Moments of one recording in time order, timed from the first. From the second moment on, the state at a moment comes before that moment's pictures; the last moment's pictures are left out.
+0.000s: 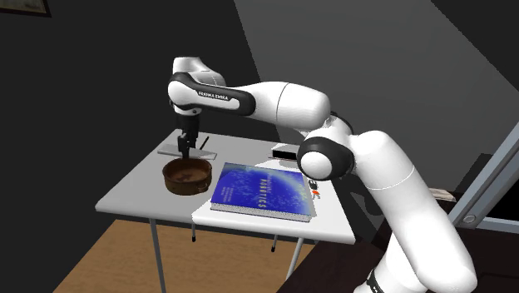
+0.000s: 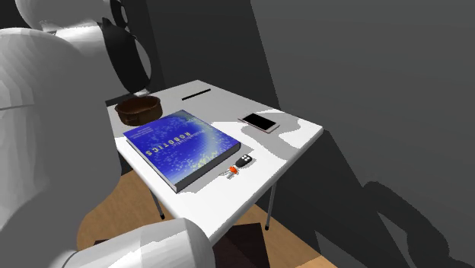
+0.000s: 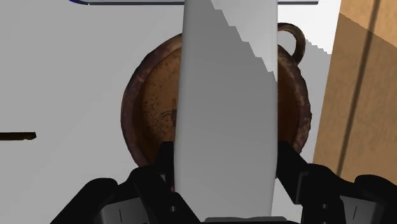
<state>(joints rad) 0.34 0.83 -0.14 -0.79 0.11 1.62 -0.46</state>
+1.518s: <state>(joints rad) 0.36 0.80 -0.14 -1.00 0.11 1.80 -0.47</state>
